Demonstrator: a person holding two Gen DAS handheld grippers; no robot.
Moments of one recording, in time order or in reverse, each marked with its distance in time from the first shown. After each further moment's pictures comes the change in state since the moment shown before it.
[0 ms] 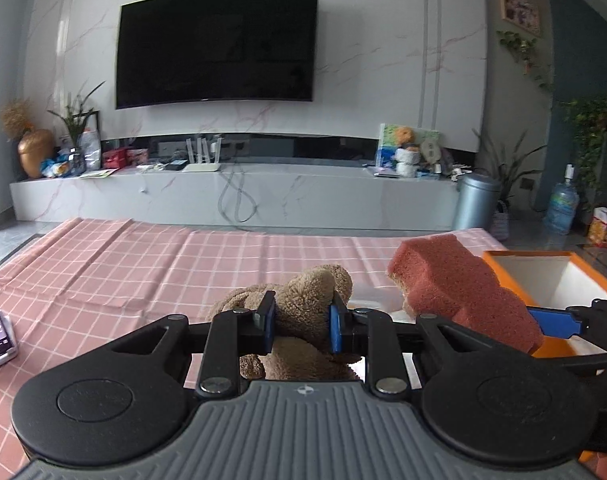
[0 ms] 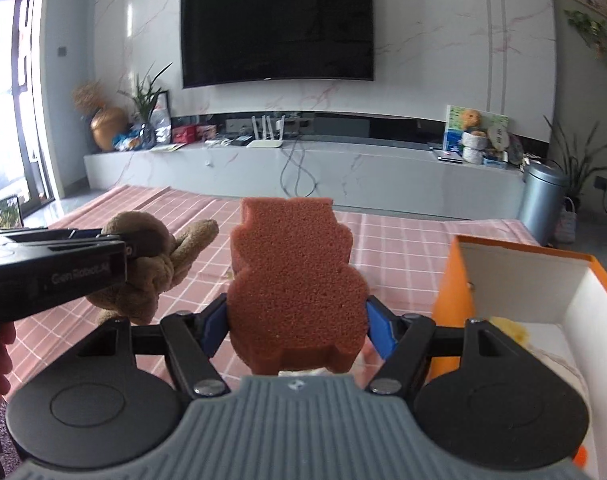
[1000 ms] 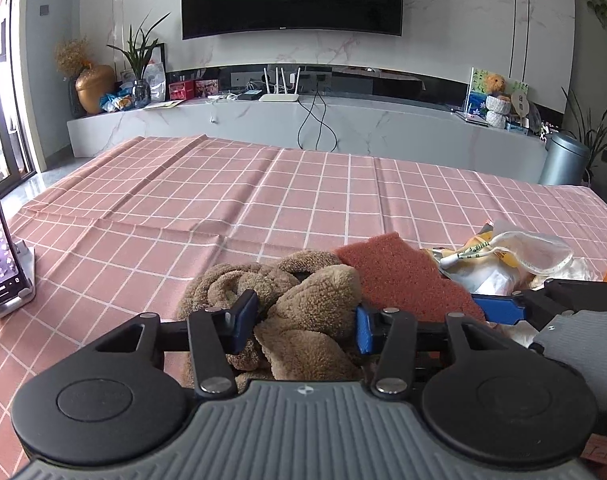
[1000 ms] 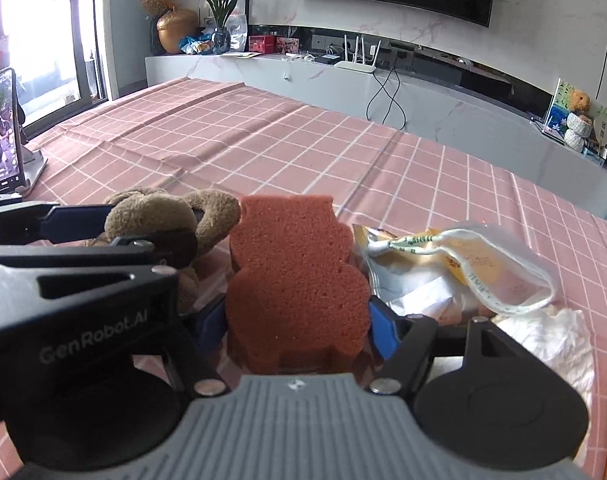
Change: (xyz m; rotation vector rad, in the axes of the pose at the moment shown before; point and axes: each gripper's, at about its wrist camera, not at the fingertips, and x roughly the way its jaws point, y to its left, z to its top) left arm 0.092 0.089 -0.051 -0.086 0.178 0.232; right arm 0.206 0.112 -0.022 -0.214 0.225 0.180
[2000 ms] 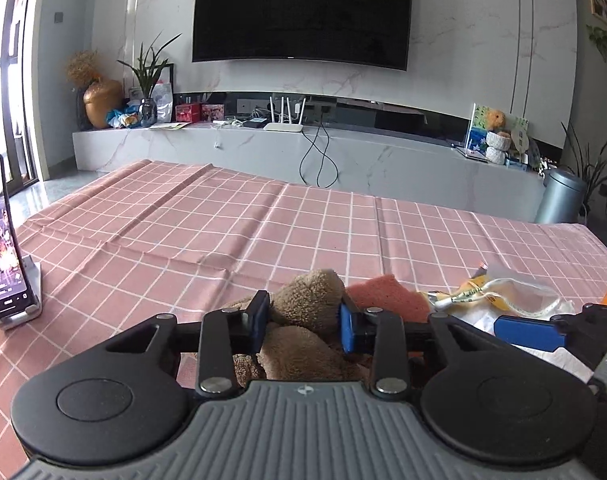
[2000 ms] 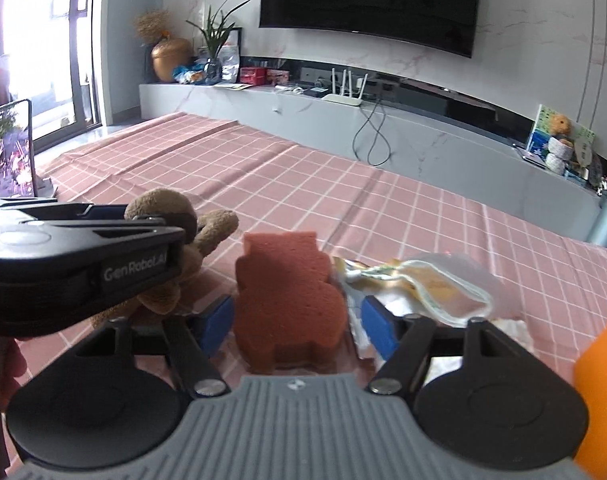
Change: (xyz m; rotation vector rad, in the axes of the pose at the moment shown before) left arm -0.012 0.012 0.013 -0.059 -0.087 -0.014; right arm -0.044 0.005 0.004 -0.008 -0.086 -0.031
